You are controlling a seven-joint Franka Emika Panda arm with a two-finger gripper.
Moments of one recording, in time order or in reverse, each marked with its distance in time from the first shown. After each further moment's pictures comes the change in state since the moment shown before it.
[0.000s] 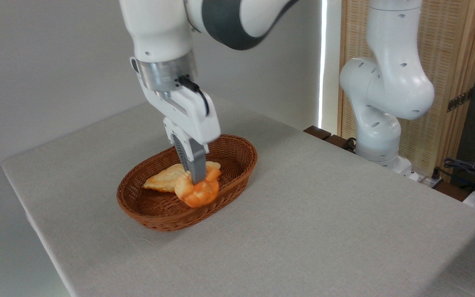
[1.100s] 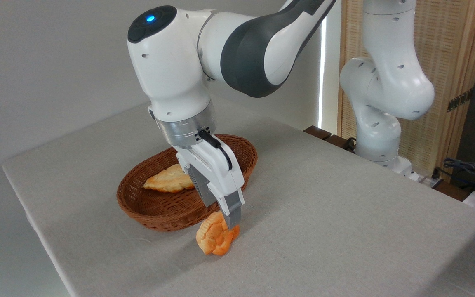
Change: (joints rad) arm -0.002 0.095 0.088 -0.015 0.000 0.000 0.103
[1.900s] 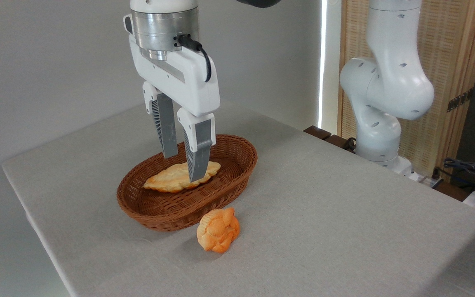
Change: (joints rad) arm -0.010 -0.091 -0.022 0.179 0.000 -0.028 -0.083
